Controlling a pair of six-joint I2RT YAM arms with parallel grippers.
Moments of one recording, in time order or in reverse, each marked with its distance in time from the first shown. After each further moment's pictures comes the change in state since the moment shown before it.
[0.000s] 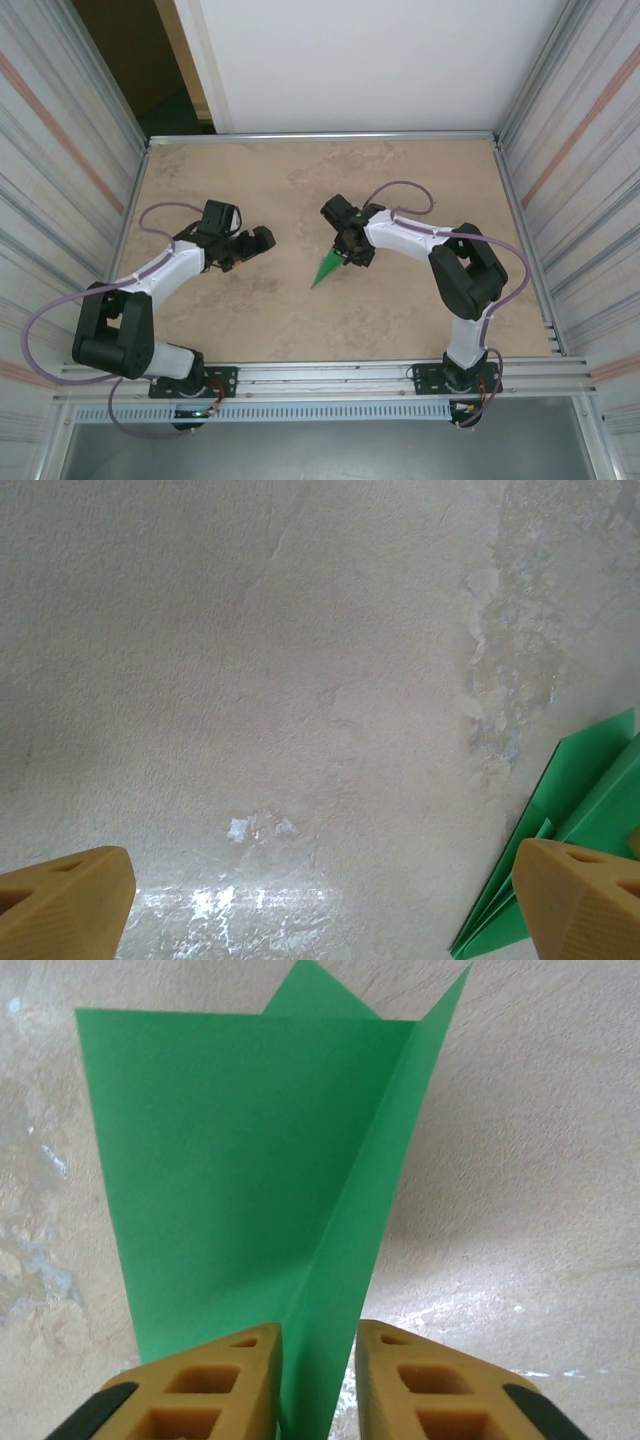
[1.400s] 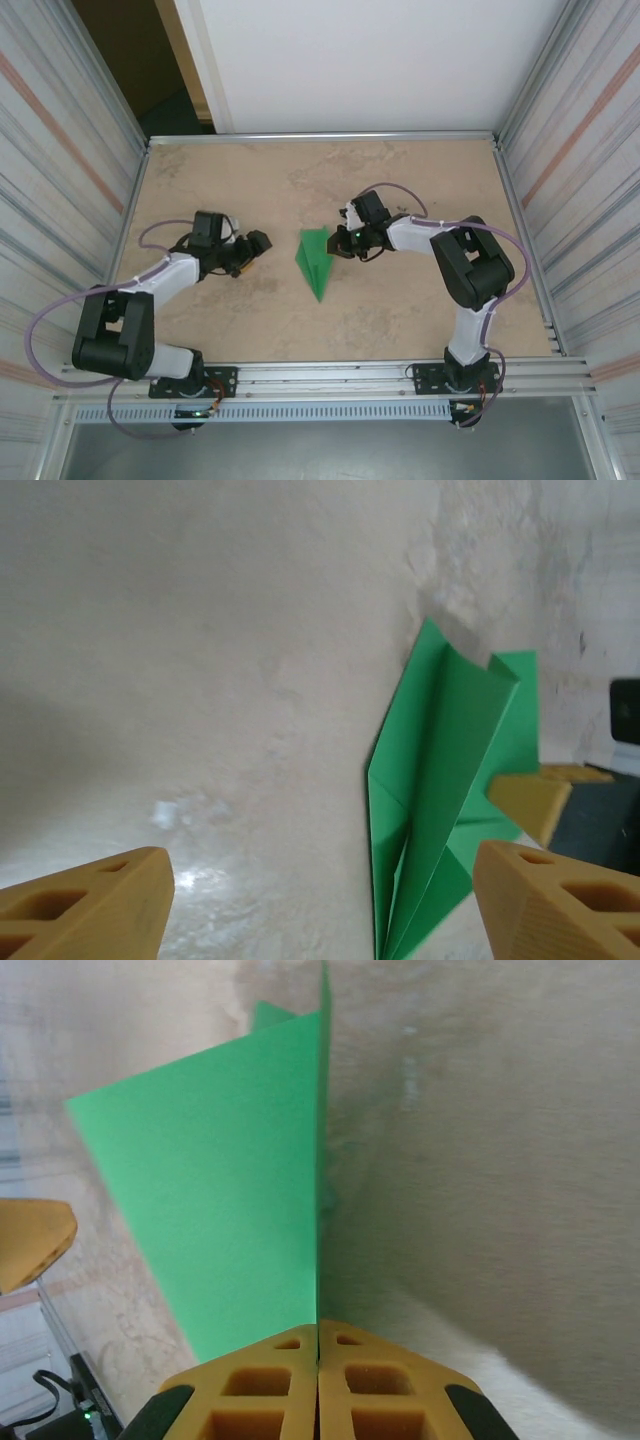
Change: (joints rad) left arm 0.052 -0.008 -0.147 0.235 0.251 -0.126; right arm -0.198 0.026 -0.238 0.608 -0.722 -0.525
